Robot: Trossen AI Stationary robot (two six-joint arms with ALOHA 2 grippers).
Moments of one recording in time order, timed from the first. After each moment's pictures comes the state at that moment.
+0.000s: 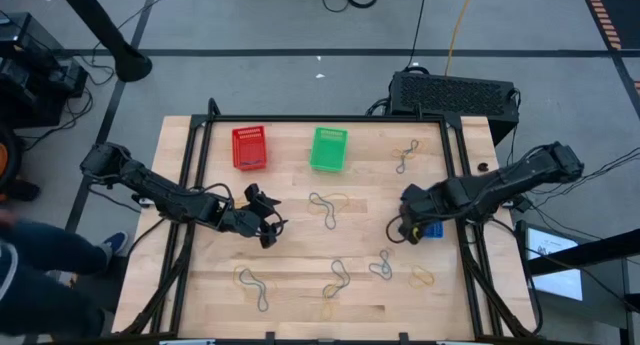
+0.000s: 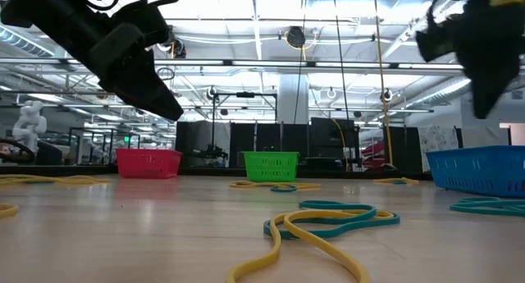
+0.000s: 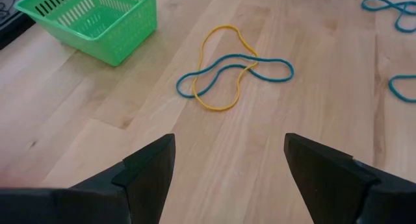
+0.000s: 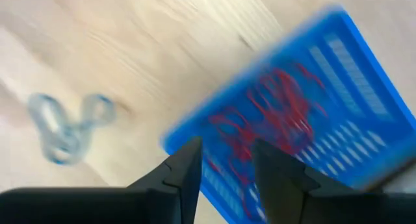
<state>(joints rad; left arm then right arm) -0.33 1.27 0.55 -0.05 -0.54 -0.44 0.27 1.18 0.87 -1.09 0.11 1.01</state>
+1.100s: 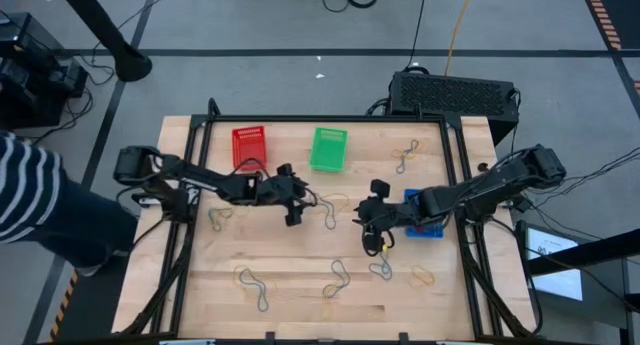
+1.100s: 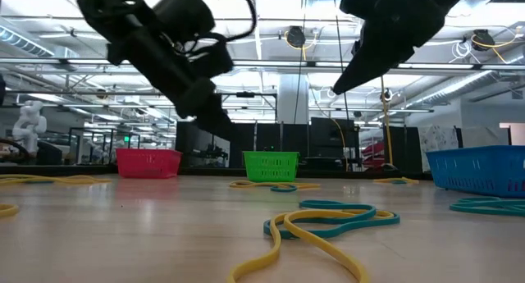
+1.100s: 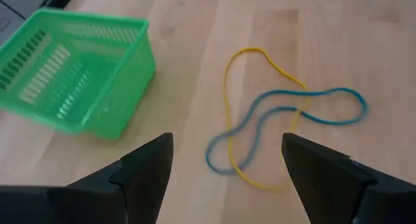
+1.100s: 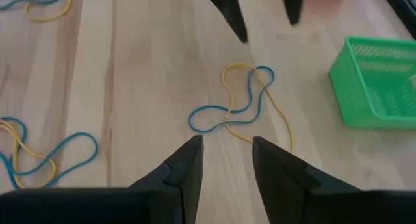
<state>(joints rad) 0.03 1.59 0.72 0.18 -0.23 0.04 0.26 1.40 0.87 -0.28 0.37 0.24</state>
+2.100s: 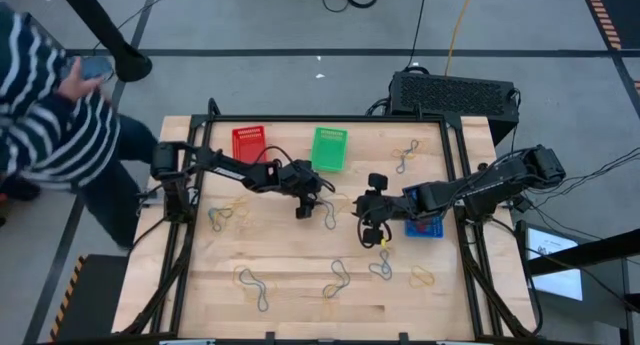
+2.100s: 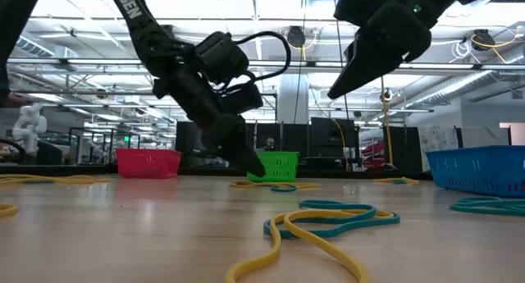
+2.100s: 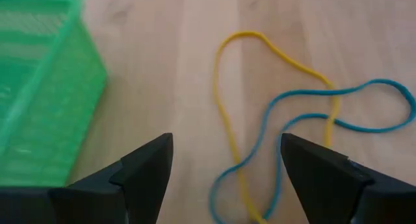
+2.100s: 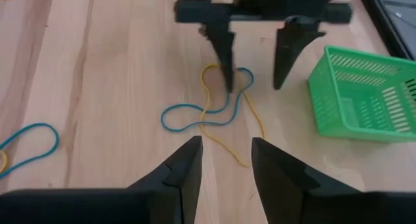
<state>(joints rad) 0.19 1.84 0.87 0.20 0.08 0.20 0.20 1.40 0.87 -0.29 0.36 0.13</state>
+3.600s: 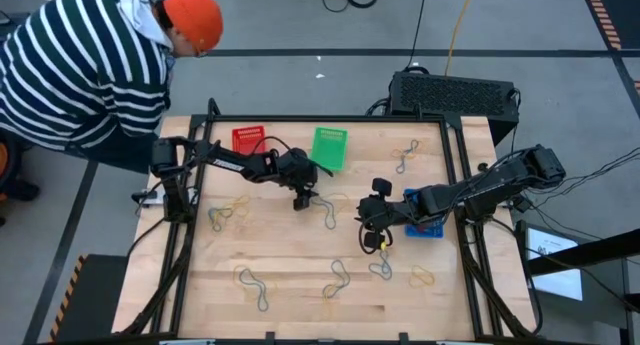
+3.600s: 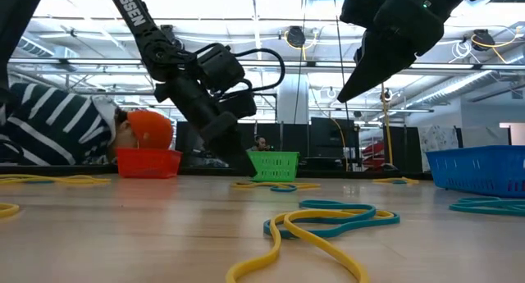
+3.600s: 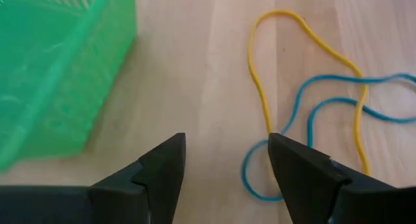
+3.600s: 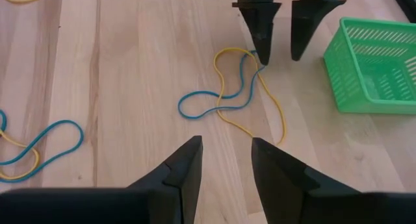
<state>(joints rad) 0.28 1.84 0.87 0.13 0.20 0.12 0.24 1.40 0.87 -0.33 0.36 0.27</state>
